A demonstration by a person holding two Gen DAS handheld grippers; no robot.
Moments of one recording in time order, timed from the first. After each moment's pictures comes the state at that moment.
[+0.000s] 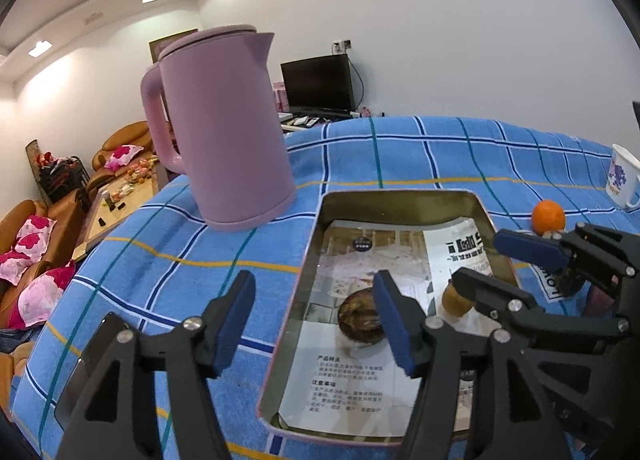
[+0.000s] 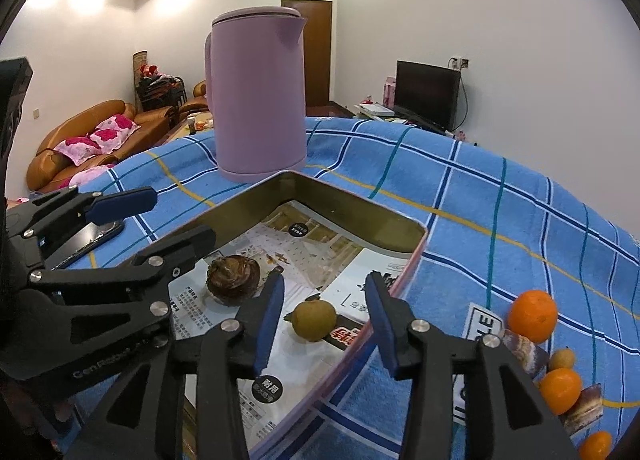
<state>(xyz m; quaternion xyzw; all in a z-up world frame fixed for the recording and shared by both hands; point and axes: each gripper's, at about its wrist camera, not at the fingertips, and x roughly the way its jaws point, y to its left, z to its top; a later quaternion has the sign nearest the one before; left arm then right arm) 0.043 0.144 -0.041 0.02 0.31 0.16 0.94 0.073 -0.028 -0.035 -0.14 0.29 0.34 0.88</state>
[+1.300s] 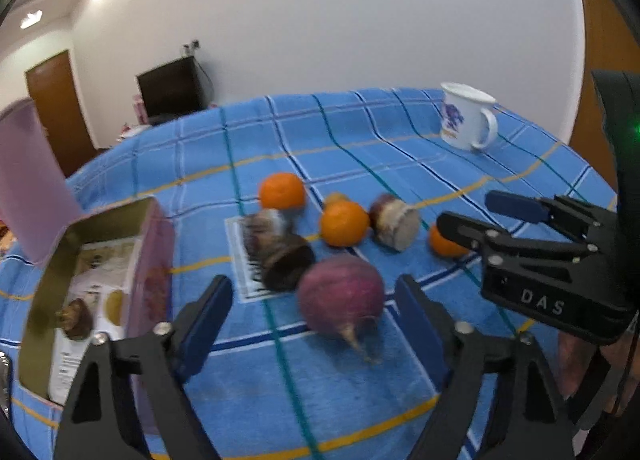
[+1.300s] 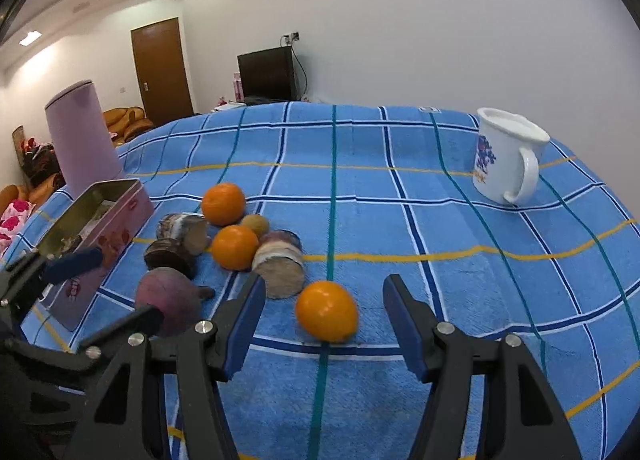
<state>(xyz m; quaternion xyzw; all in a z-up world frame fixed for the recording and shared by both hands) 0.064 -0.059 -0.051 0.05 0.35 -0.09 0.93 0.068 -0.271 -0.034 -0.03 0.34 0.11 0.93</state>
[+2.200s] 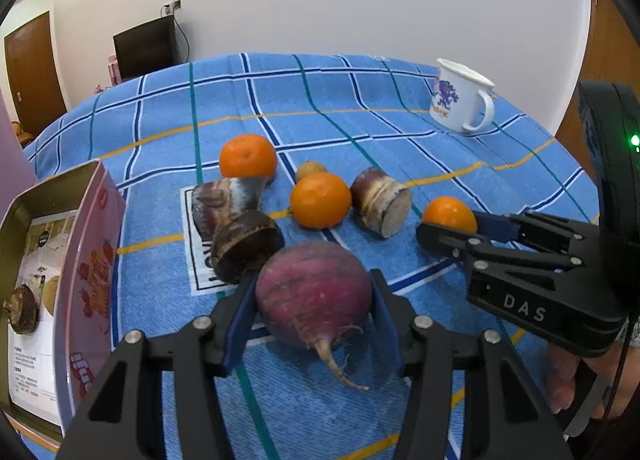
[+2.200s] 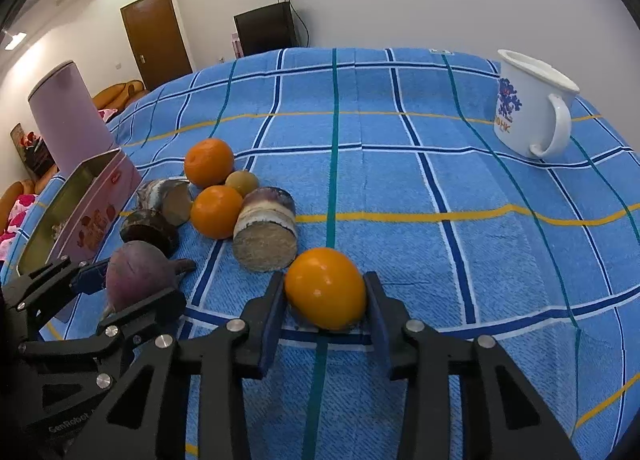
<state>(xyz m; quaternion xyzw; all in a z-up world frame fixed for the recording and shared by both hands) 0.088 -0.061 -0.070 0.00 0.40 -0.12 0.91 0.093 -0.275 -0.058 -0.01 0.42 0.13 0.90</state>
